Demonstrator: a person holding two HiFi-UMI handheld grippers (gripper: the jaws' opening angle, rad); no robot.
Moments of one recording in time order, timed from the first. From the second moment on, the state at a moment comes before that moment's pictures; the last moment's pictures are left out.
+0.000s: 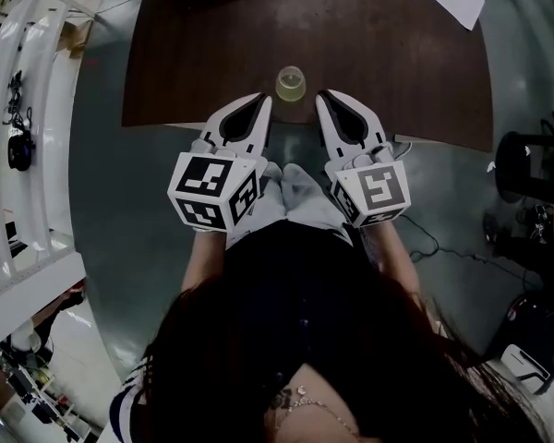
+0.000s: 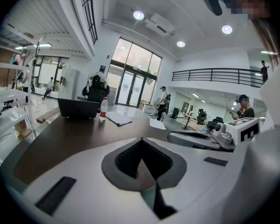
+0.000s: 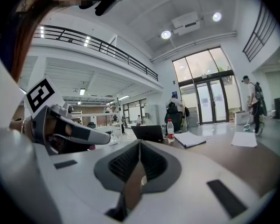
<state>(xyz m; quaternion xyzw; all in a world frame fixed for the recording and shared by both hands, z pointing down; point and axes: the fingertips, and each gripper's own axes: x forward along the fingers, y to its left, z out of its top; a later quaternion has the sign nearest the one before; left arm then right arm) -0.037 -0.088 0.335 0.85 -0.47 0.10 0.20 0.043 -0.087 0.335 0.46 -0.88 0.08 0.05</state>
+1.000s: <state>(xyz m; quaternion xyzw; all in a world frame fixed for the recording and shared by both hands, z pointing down) -0.055 -0.144 0.392 0.85 -0.45 0.13 0.25 0.025 -0.133 0.411 0.45 -0.88 0.14 0.10</state>
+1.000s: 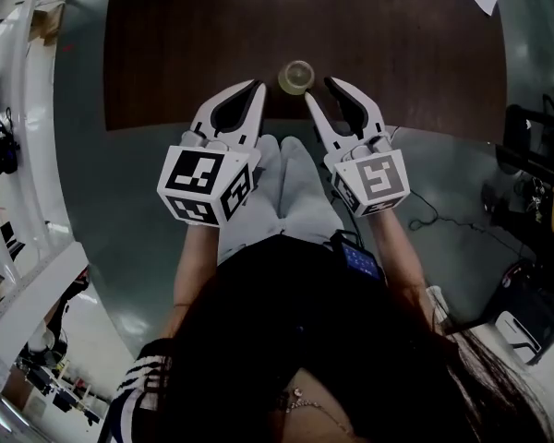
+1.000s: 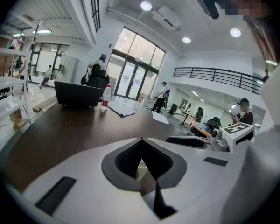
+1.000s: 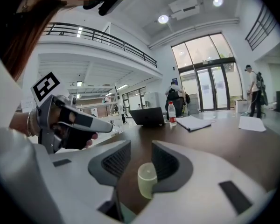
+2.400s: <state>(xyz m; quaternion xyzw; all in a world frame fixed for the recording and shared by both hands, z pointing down) -0.069 -0.167 0.456 0.82 -0.45 0.16 0.30 0.010 -0.158 0.532 0.44 -0.85 0.19 0.21</state>
